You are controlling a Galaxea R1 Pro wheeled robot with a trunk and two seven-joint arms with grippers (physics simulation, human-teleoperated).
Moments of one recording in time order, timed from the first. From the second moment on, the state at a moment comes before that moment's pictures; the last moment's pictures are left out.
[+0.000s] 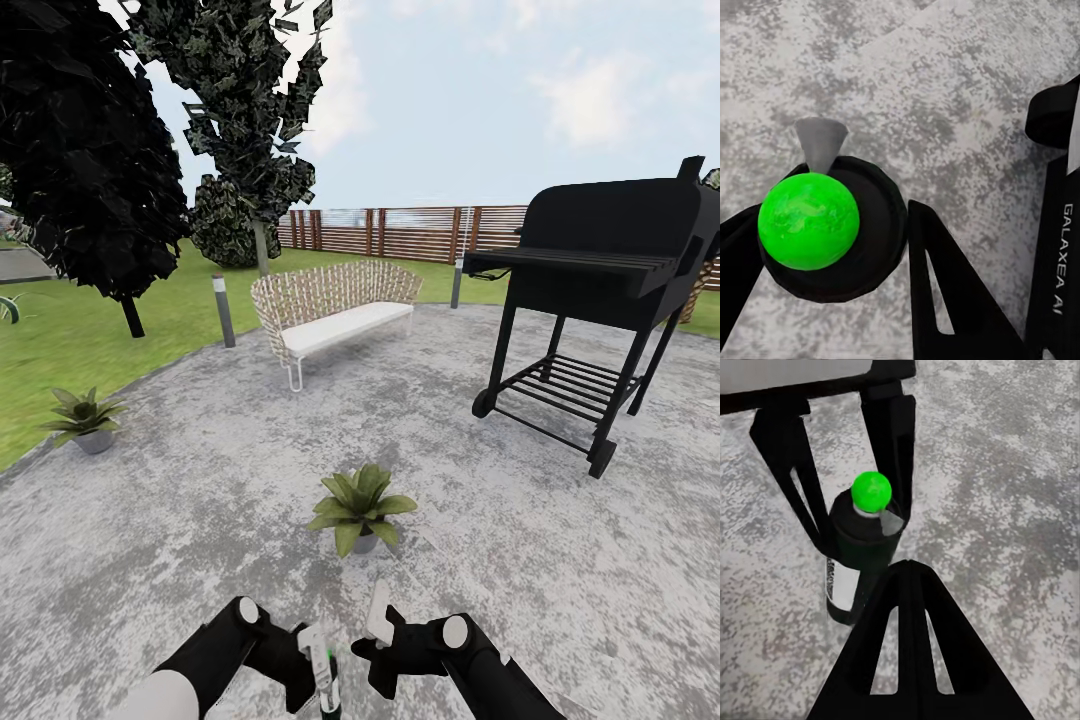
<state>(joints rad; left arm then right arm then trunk) -0.57 -0.07 -0.10 -0.46 -0.75 0.00 -1.03 -0.39 0.06 0.35 -0.84 0.50 0.01 0.81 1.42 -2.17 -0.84</state>
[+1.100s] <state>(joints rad) -0.57 0.06 0.04 -0.46 -0.75 0.20 -0.93 -0.38 -0.06 -0.11 -0.43 0.49 -0.21 0.30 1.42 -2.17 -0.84</state>
